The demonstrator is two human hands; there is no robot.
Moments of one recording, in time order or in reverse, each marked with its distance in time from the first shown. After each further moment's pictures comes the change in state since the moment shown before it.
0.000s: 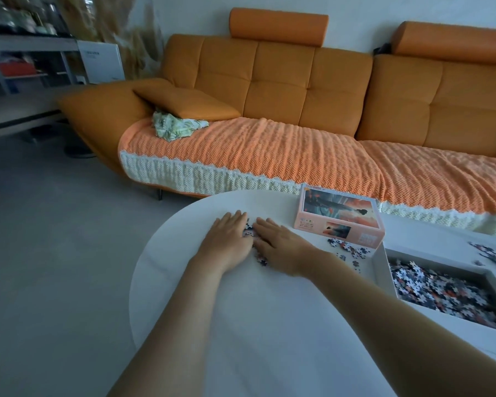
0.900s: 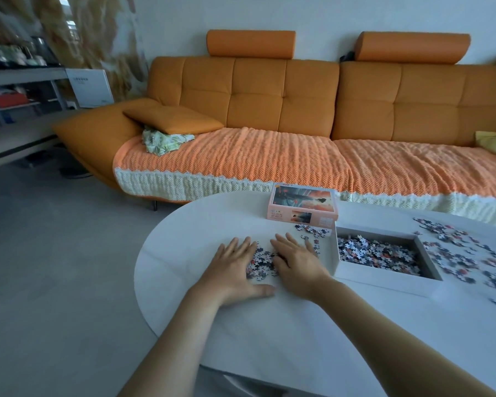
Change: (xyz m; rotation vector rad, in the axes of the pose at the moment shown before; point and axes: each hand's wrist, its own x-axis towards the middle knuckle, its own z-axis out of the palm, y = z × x) left_hand -0.094 0.045 0.033 0.189 -0.090 0.217; right_hand -0.121 0.015 0.016 0.093 0.223 0.178
